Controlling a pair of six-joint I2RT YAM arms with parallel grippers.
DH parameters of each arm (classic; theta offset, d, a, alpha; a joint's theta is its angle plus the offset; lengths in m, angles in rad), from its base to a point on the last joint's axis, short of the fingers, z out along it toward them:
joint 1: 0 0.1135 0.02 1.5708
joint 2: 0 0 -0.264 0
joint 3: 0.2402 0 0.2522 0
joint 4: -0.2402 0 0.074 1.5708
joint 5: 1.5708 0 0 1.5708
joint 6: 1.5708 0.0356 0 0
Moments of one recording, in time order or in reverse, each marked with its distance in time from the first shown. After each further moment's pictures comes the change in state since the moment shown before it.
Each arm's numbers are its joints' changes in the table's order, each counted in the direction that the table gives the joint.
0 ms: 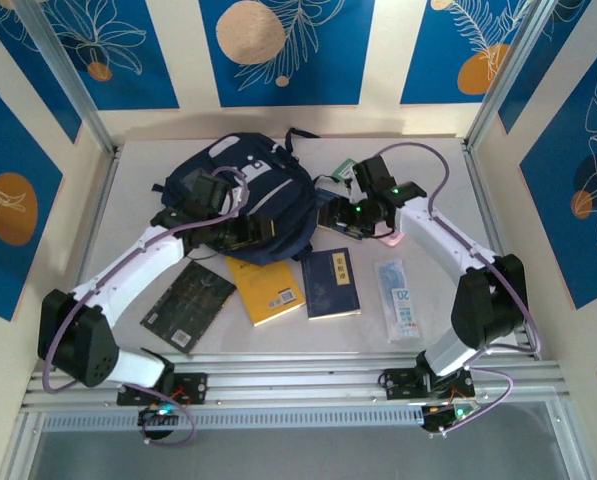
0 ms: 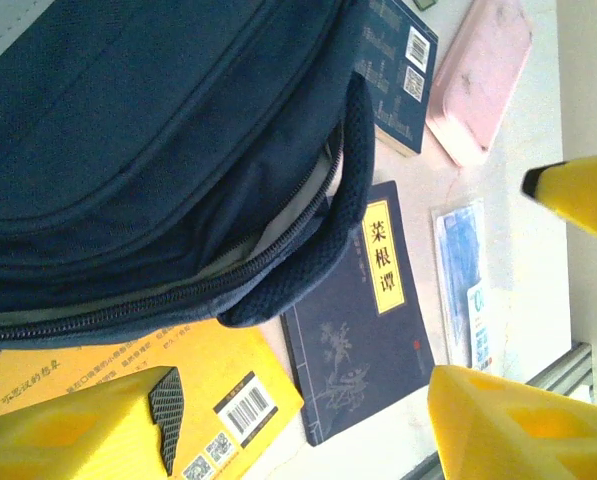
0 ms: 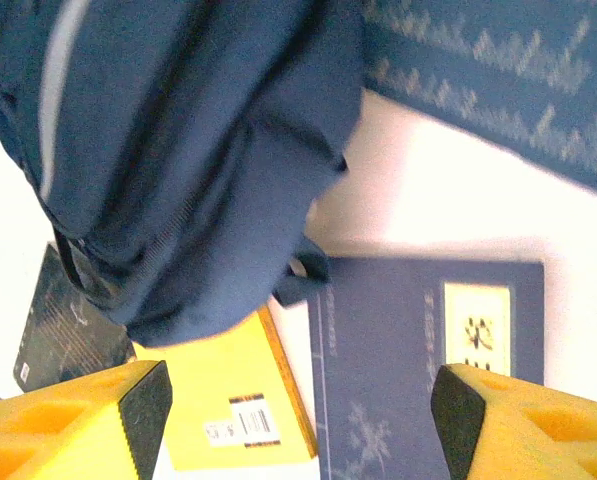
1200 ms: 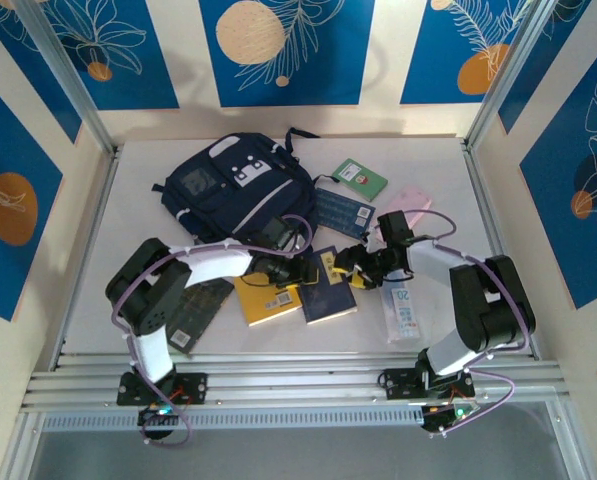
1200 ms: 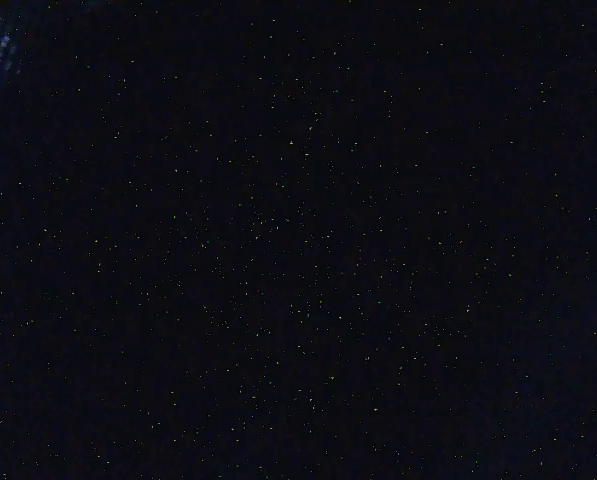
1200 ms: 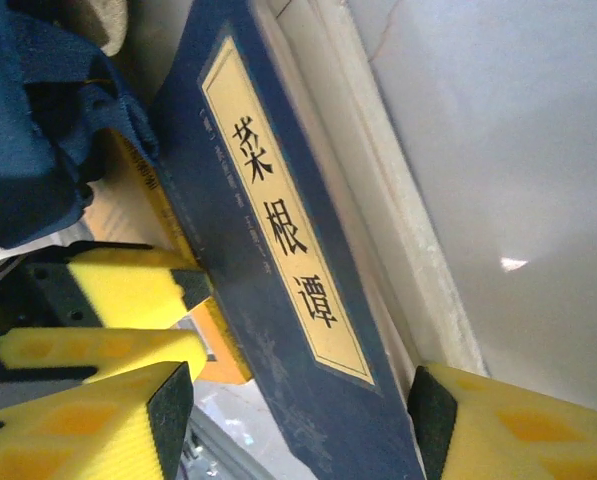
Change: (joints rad) left arm -0.287 -0.425 -0.075 0.325 0.030 -0.171; right arm -0.146 0.023 -0.533 0.385 -0.395 0.113
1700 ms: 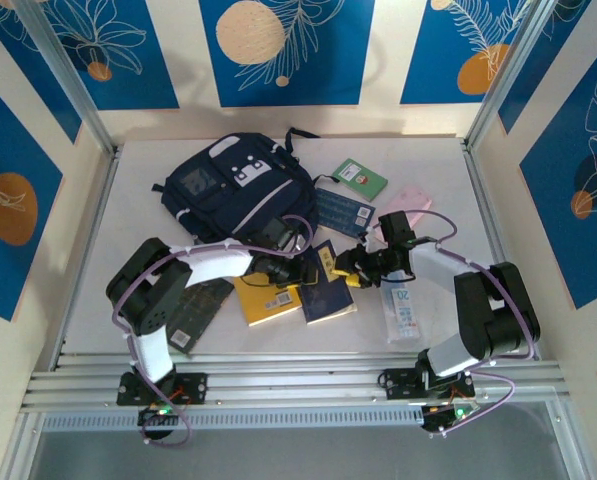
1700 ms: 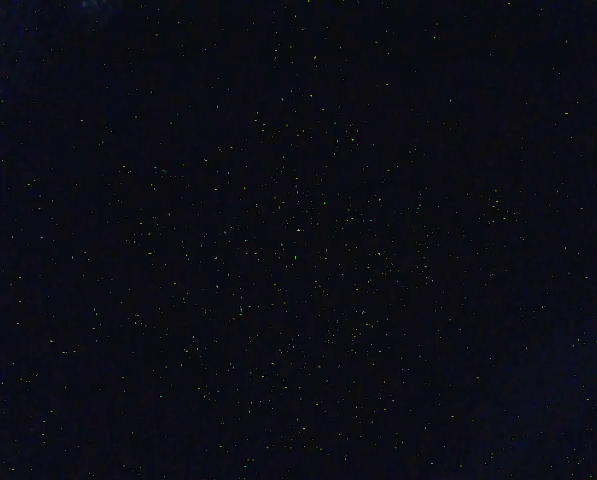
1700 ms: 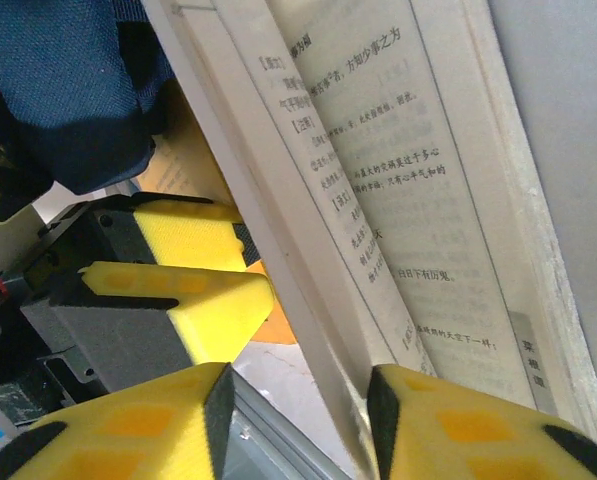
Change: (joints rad) left arm 0.000 -0.002 0.001 -0.002 -0.001 0.019; right arm 0.007 0.038 -0.009 -0.005 -0.081 0.006
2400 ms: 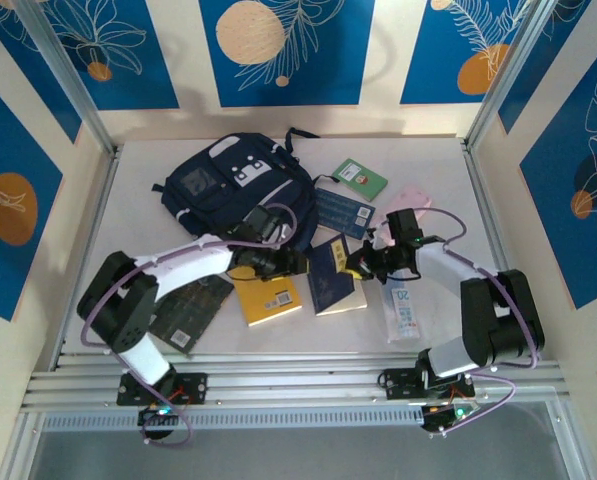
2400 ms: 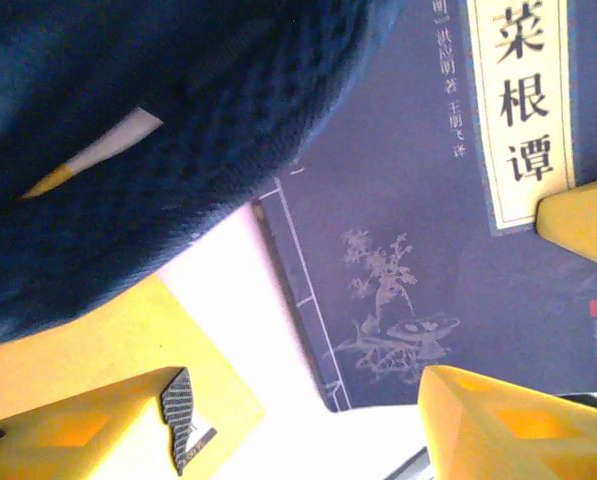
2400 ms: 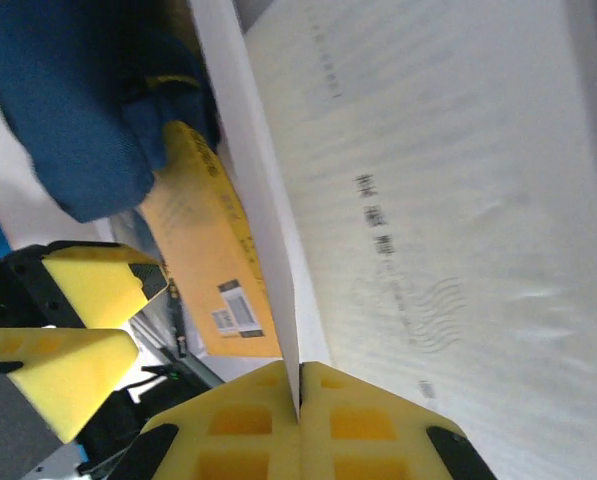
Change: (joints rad) left arm 0.067 0.181 -0.005 -0.150 -0.008 0.020; right arm -0.064 0.052 0.005 -0.026 0.022 0.013
